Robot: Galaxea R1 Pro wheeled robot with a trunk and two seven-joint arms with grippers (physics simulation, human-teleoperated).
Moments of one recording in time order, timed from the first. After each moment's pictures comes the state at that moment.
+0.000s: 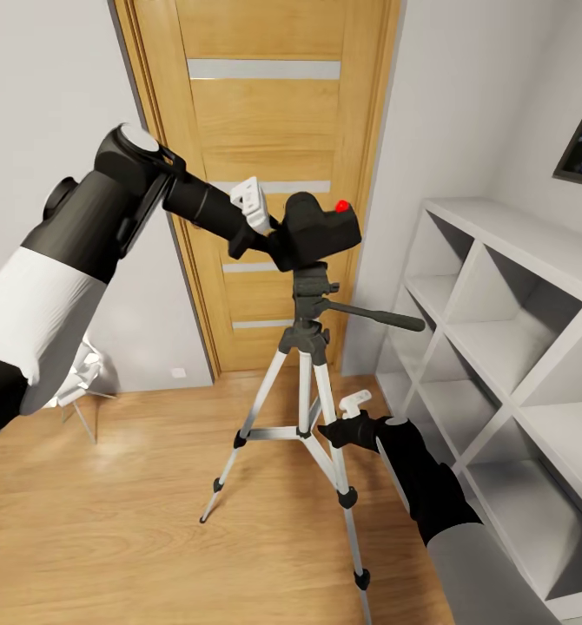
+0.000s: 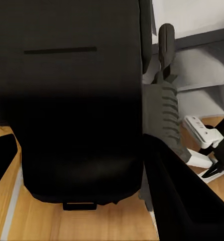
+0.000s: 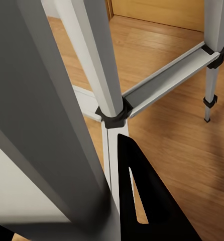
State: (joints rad) left arm -1.66 0.11 -0.53 -0.99 -0.17 0.57 -1.38; right arm -0.66 0.07 0.10 -1.03 0.22 0.59 0.47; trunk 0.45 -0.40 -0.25
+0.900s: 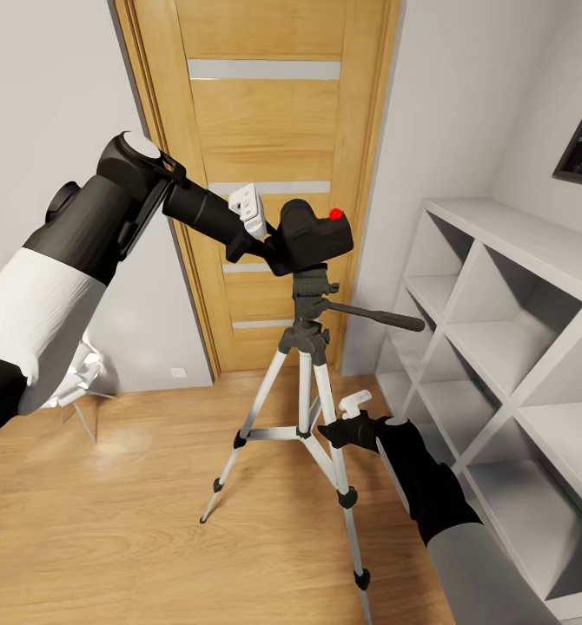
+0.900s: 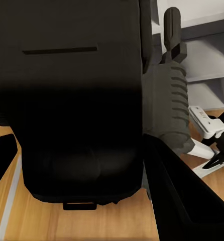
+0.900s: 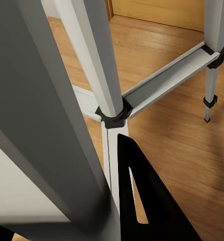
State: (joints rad) left arm -1.66 0.12 -0.54 -0.95 -0.19 0.56 -1.38; right arm -0.66 0.07 0.10 -1.03 0.22 0.59 0.47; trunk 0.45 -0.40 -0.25
